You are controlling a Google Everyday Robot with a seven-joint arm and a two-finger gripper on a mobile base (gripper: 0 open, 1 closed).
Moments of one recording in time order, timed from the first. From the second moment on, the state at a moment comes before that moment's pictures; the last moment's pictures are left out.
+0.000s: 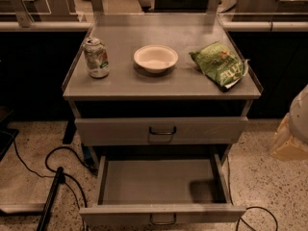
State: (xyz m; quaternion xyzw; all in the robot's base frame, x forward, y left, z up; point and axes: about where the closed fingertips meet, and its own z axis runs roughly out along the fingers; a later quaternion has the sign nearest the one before) arm 0.366 -0.251 0.875 -0.55 0.83 -0.01 0.07
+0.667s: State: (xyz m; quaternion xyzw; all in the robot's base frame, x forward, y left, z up) arm 0.326 -0.254 0.802 -0.50 0.87 0.04 0.04
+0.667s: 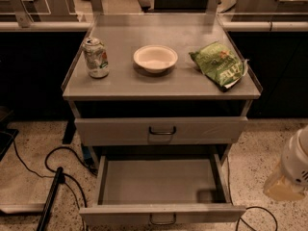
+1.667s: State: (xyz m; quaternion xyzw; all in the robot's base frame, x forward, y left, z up) arm 0.290 -0.245 0.717 -0.44 0.89 0.10 -0.03
